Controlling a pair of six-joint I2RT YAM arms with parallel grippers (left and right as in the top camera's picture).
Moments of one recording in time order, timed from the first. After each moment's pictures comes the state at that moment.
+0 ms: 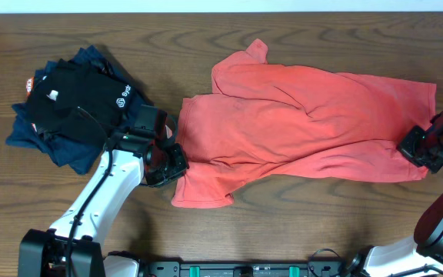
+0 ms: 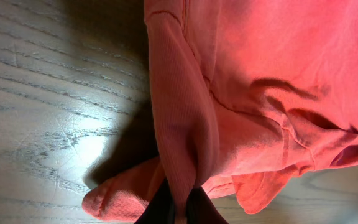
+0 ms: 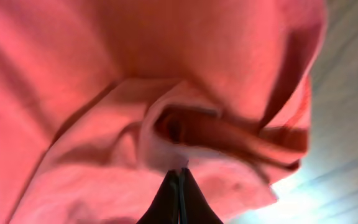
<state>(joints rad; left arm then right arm) -0.22 1.44 0.84 -0.81 0.33 -0.61 -0.53 1.74 1.12 -0.81 -0.04 0.26</state>
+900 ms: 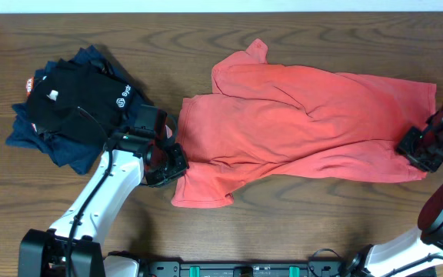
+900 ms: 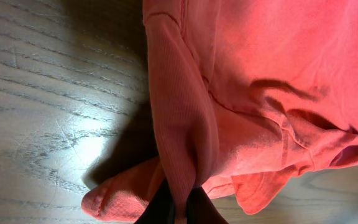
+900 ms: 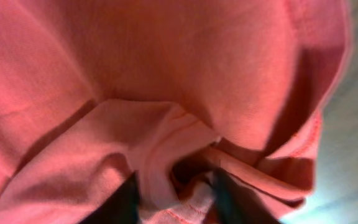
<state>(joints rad) -0.22 1.44 0.84 -0.80 0.33 -0.61 -0.53 1.83 1.14 -0.78 -0.01 0.21</state>
